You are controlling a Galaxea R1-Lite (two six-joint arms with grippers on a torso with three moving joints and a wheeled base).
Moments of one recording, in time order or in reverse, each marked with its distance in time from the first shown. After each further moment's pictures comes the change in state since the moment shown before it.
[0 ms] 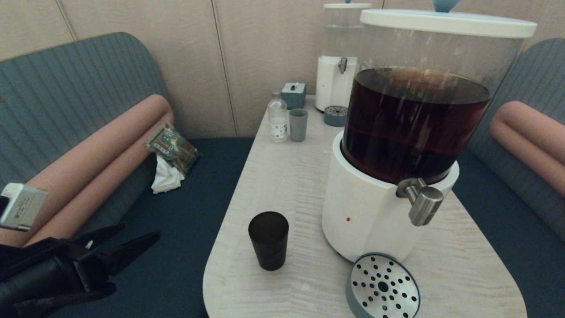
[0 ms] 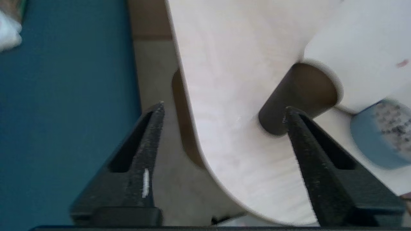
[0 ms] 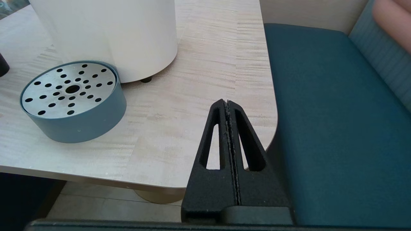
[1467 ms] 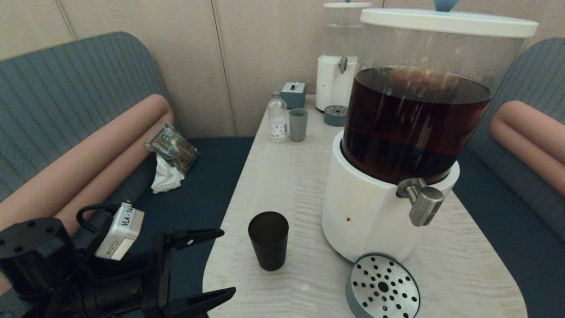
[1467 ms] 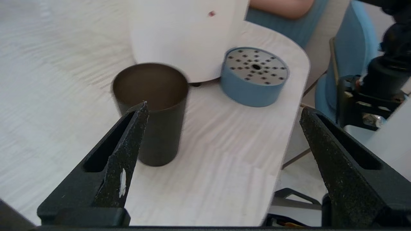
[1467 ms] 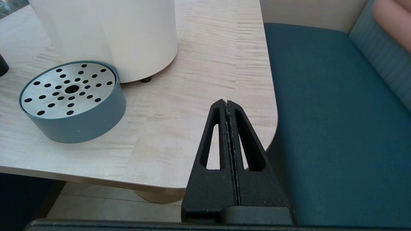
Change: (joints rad) left arm -0.139 0.581 0.164 -0.893 -0.642 0.204; right arm 0.000 0.000 0.000 0.000 0.000 0.000
